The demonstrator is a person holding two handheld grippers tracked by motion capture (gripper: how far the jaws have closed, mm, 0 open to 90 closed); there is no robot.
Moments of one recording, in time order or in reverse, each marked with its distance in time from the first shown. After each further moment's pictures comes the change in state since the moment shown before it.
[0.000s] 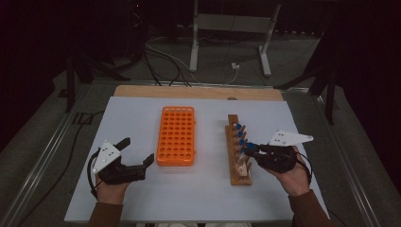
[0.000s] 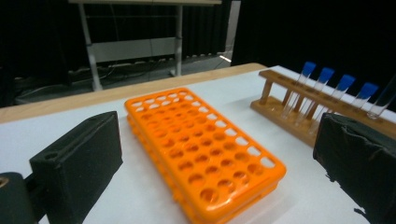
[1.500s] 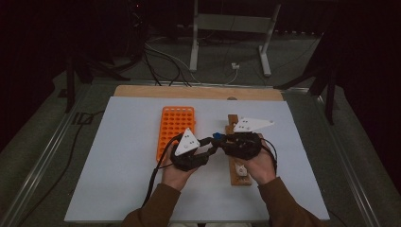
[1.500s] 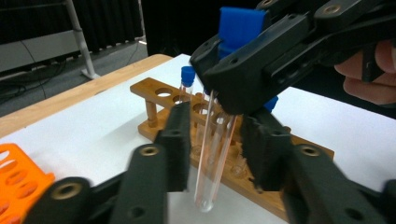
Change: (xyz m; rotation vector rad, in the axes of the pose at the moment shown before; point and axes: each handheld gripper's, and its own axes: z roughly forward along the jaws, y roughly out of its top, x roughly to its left) left arm -0.107 0.025 0.128 0.086 -0.326 0.162; right arm 0.027 0.045 0.071 -0.024 0.121 0.002
